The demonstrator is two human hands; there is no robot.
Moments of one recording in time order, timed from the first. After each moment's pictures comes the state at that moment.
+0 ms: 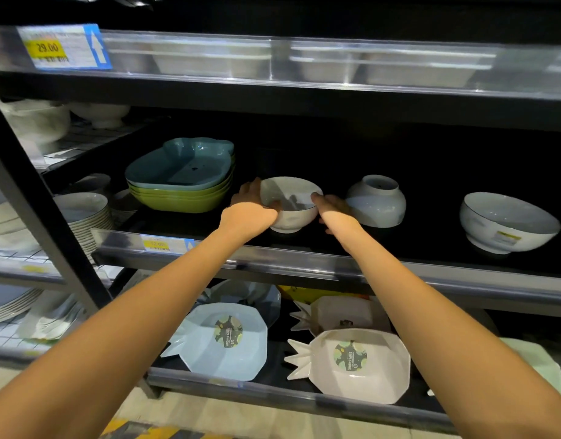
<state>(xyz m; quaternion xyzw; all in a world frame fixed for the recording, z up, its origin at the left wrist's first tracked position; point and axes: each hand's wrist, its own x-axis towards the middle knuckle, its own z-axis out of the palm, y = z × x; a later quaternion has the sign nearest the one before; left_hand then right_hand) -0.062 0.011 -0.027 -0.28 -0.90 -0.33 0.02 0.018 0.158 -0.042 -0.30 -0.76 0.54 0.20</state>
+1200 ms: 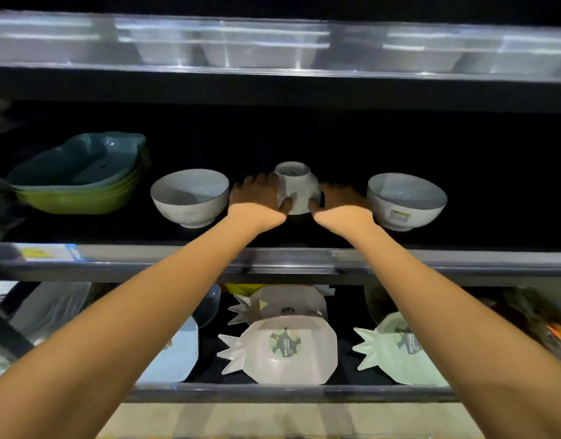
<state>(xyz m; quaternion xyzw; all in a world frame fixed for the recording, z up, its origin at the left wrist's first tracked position) 0.028 0.169 -0.028 -0.40 -0.90 -0.07 0.15 0.136 0.291 -0.030 -0.28 -0.94 0.04 0.16</state>
